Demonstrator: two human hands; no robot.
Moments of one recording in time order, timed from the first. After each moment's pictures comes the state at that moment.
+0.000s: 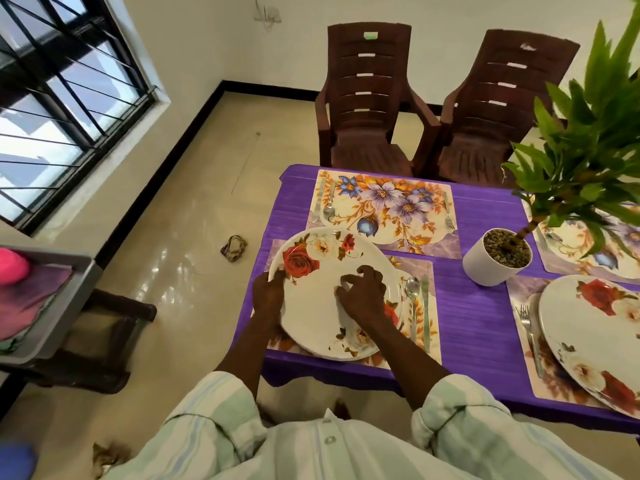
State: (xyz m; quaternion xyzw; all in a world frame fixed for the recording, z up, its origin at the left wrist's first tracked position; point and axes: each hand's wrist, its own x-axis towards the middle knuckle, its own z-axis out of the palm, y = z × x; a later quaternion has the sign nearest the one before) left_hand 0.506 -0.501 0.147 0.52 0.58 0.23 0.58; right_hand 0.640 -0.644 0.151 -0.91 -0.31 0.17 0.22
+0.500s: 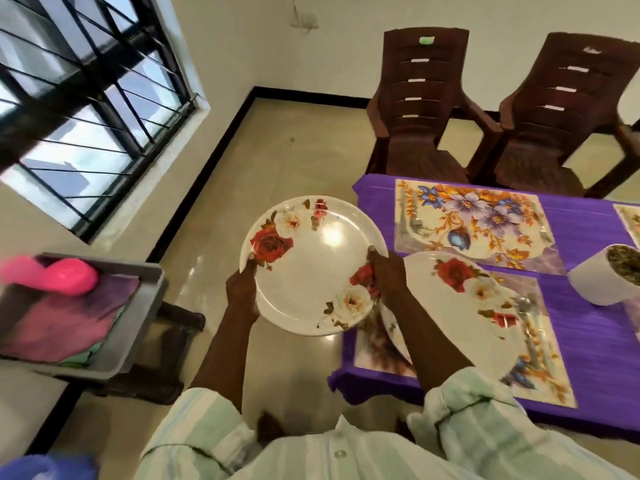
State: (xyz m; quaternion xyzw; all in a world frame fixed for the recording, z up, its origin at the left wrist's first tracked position) left_hand 0.336 -0.288 0.182 0.36 0.56 0.28 0.69; right_hand 0.551 -0.447 0.171 -0.74 -0.04 0.30 0.61
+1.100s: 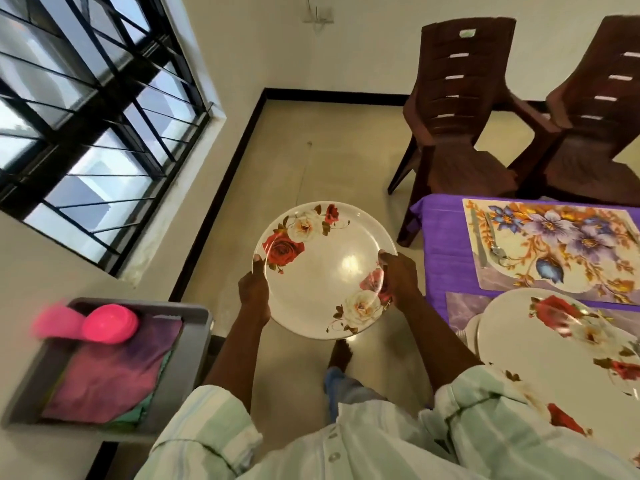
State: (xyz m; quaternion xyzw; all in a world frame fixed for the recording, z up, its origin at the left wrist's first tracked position) left_hand 0.314 -0.081 0.180 0.44 0.59 0.23 0.64; right_hand 0.519 -0.250 0.176 -0.72 0.02 0.32 0.61
